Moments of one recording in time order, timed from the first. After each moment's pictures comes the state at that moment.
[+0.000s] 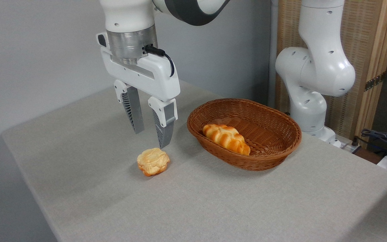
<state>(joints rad) -0.09 -0.05 0.03 -1.80 -0.05 1.79 0.63</state>
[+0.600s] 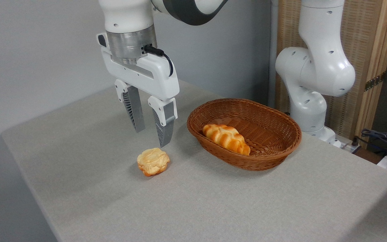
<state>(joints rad) -0.09 -0.05 0.02 -1.80 -0.05 1.78 0.63</state>
